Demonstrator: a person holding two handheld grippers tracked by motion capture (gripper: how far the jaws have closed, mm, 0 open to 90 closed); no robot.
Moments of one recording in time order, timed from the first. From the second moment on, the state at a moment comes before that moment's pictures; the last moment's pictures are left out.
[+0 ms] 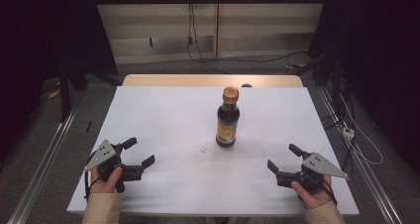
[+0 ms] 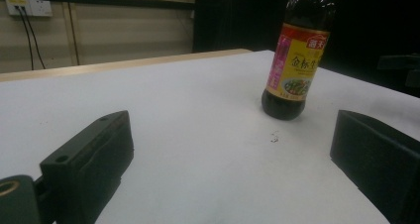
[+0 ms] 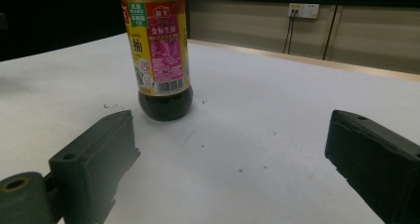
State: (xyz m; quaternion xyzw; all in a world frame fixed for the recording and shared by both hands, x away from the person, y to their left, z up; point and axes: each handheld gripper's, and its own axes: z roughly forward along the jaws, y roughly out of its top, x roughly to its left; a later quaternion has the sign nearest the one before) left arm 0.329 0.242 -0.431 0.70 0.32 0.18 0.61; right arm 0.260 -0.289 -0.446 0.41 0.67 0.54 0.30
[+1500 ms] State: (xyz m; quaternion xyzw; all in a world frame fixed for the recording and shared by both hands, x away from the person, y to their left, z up) left arm 0.328 0.238 -0.430 0.71 0.31 0.17 0.61; right arm 0.348 -0.209 -0.415 0.37 0.72 0.54 0.23
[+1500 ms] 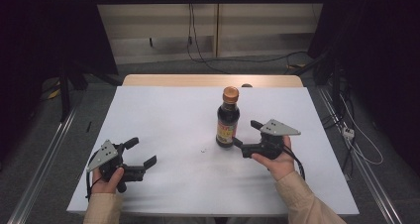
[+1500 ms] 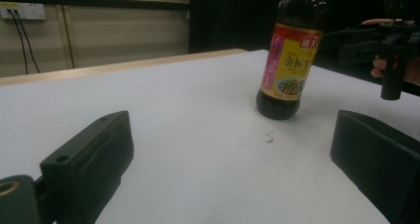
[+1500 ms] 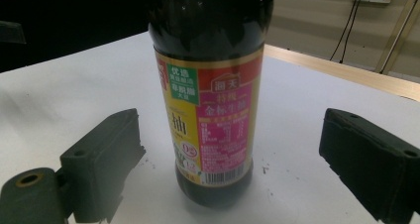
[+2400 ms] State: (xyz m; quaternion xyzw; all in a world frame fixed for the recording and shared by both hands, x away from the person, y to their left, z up) left arm 0.329 0.236 -0.431 0.71 0.30 0.17 0.61; right arm 0.376 -0.164 -0.419 0.38 0.72 0.53 0.25
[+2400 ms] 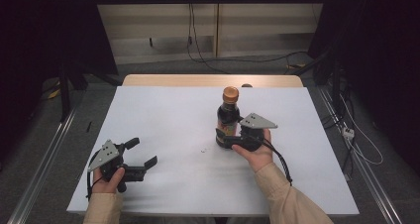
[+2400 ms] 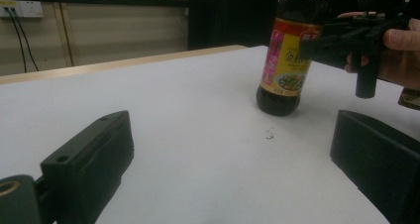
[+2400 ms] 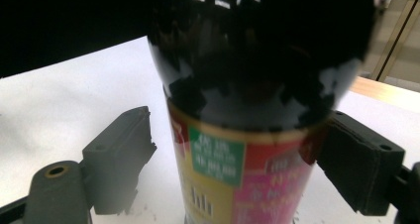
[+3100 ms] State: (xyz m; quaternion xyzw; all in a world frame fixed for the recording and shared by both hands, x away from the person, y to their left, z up) left arm 0.329 0.236 -0.431 0.72 0.30 0.18 0.60; right arm 0.383 -0.163 -0.421 0.37 0.71 0.53 0.26
